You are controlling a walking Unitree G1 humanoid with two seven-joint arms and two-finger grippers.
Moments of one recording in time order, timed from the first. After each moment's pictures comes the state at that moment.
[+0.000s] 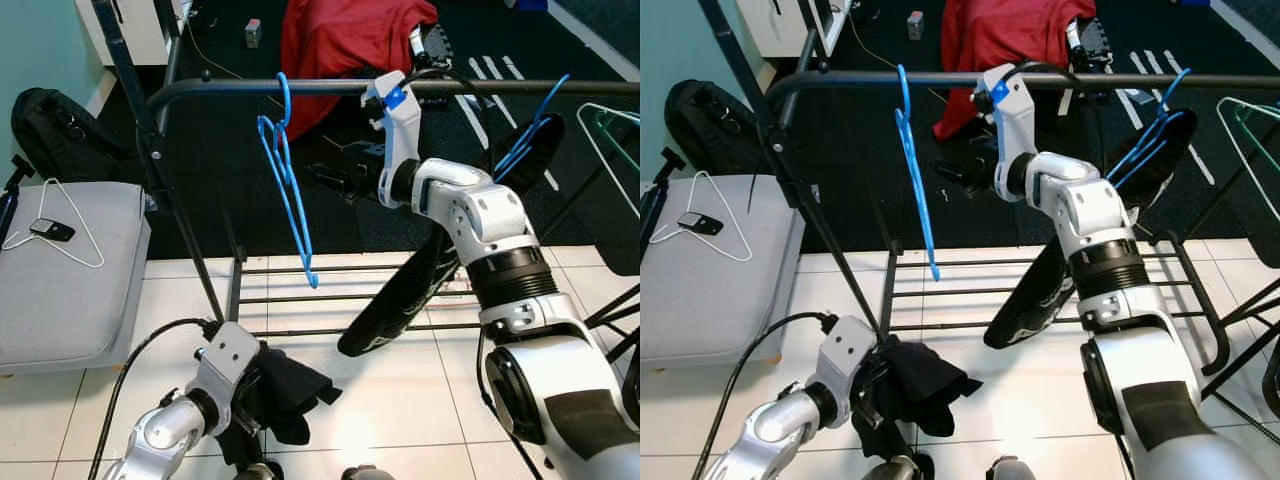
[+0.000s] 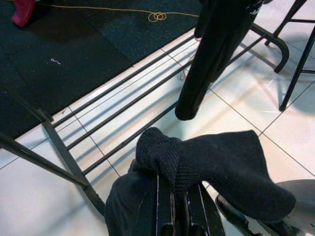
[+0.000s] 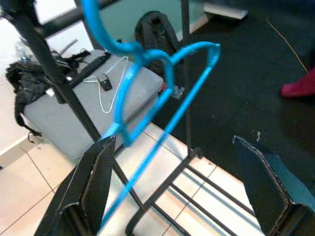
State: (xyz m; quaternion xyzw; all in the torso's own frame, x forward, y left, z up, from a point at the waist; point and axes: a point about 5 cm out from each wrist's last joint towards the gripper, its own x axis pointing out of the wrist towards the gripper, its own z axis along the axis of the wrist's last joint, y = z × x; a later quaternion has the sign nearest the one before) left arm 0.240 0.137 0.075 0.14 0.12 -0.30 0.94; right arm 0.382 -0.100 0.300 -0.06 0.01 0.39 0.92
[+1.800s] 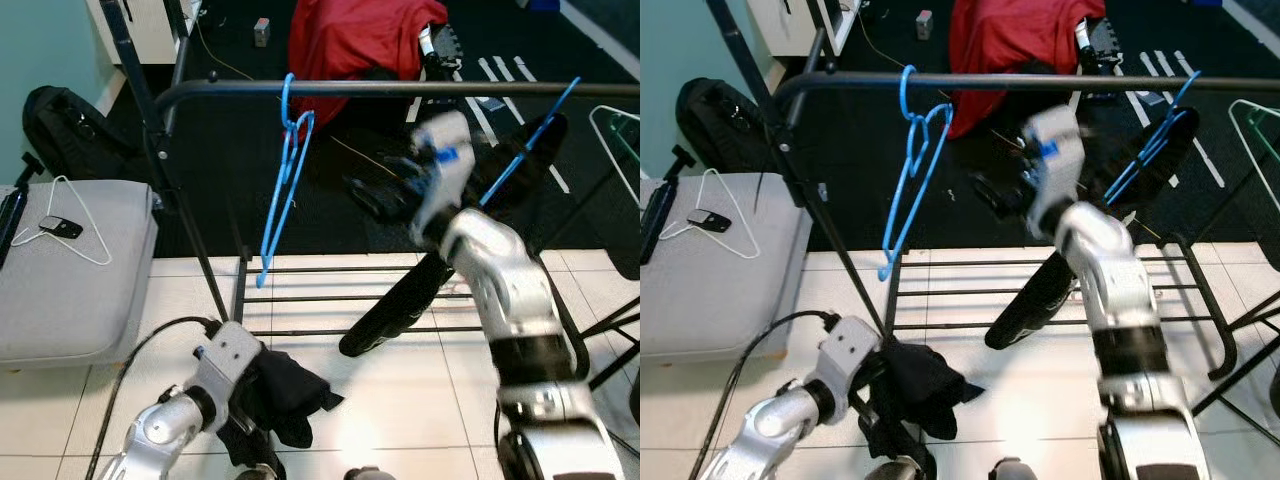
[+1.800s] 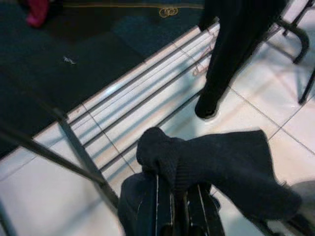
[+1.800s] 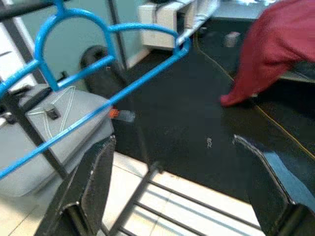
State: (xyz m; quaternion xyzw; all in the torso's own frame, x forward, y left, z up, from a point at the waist) left arm 0.258 0.143 0.079 0.16 0.11 -0.26 0.95; right arm 0.344 -0.157 0.233 -0.01 -0.08 0.24 0.97
